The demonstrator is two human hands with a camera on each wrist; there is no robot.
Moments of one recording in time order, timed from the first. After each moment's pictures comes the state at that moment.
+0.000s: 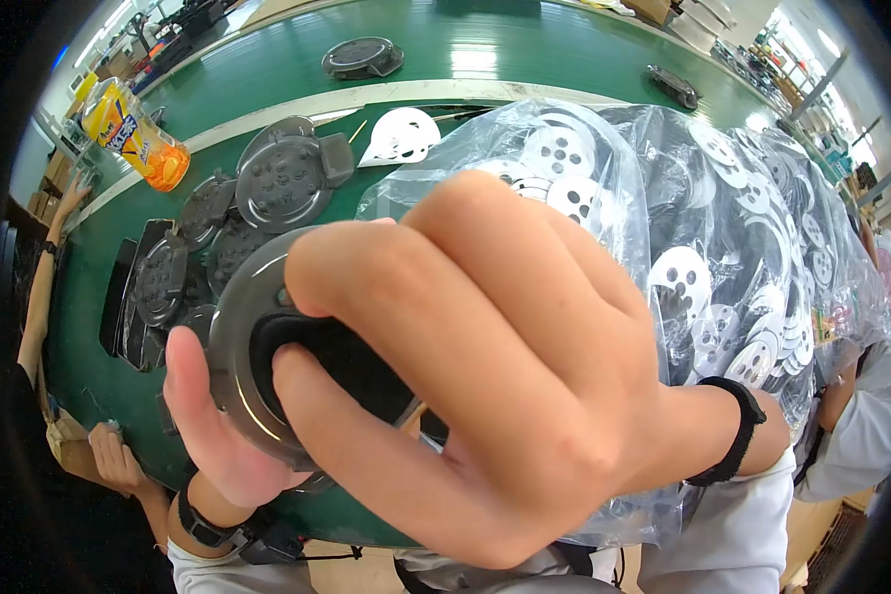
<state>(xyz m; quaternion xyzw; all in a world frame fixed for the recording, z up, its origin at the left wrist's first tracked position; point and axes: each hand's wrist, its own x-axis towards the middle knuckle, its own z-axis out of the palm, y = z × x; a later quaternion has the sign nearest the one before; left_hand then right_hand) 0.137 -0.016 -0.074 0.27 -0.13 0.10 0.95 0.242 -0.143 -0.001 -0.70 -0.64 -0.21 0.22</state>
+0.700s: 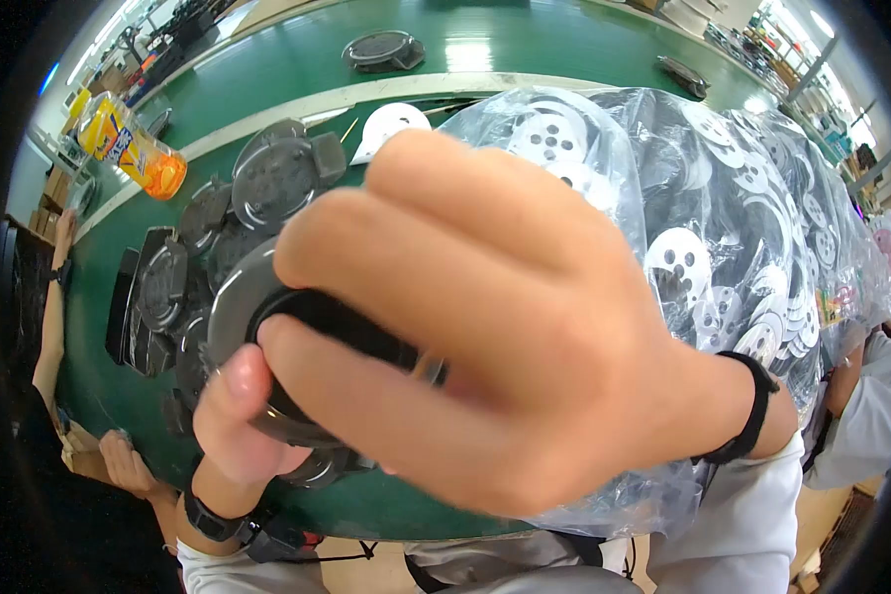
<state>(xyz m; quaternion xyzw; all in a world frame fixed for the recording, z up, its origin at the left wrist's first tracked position) 0.143 -0.005 -0.058 0.49 -0.06 -0.06 0.87 0.264 -0.134 -0.014 -0.61 -0.67 -0.29 0.31</state>
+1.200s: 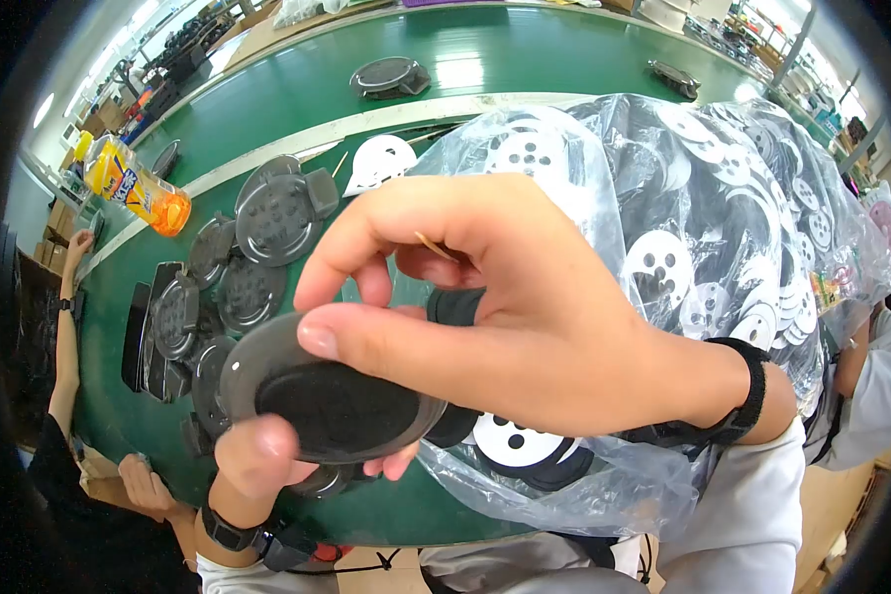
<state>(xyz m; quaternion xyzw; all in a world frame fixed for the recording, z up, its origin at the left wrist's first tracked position) 0.146 -0.003 -0.061 0.51 -0.10 -0.10 0.85 0.284 -0.153 -0.006 -0.60 -0.49 0.31 0.56</state>
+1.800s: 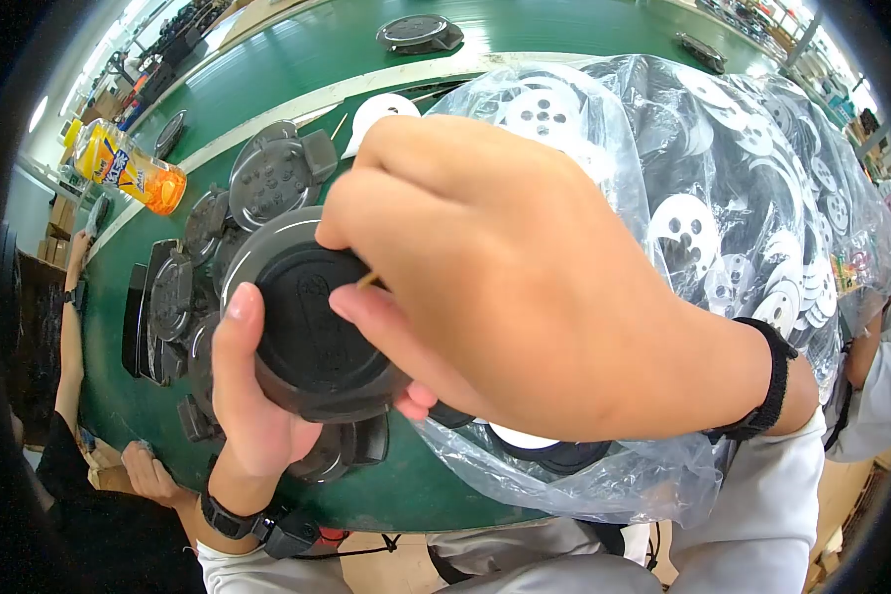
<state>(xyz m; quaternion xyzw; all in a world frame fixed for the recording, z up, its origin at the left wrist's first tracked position) 0.152 -0.021 -0.050 0.53 0.11 0.02 0.84 0.286 -0.147 -0.023 -0.65 -0.66 -0.11 0.36</state>
